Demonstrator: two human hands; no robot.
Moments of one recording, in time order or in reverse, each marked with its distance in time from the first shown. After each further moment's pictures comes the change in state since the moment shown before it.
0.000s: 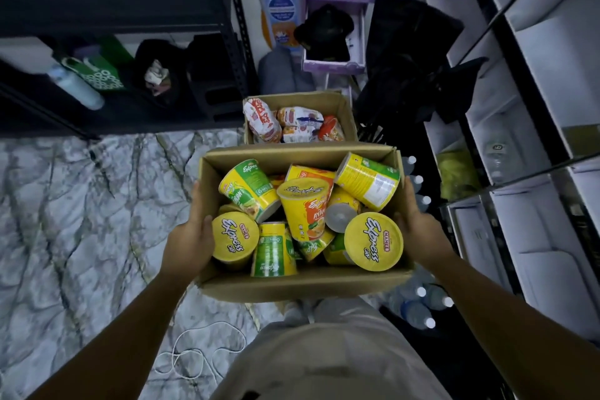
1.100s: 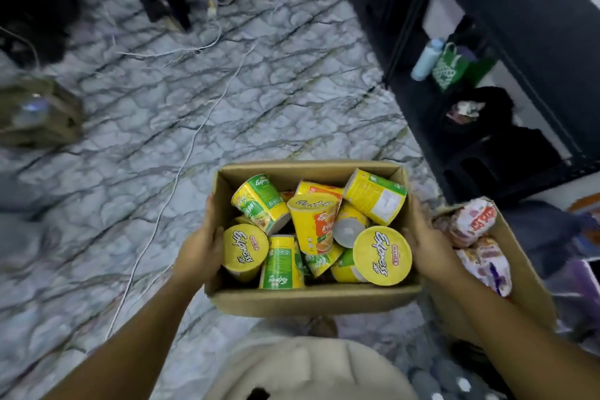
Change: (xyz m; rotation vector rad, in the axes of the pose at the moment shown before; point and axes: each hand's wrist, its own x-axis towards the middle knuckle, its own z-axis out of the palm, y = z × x) left_hand -0.290 0.022 0.066 -0.305 0.607 -1.180; right_hand 0.117 -0.260 0.079 -0.367 -0.666 -1.175
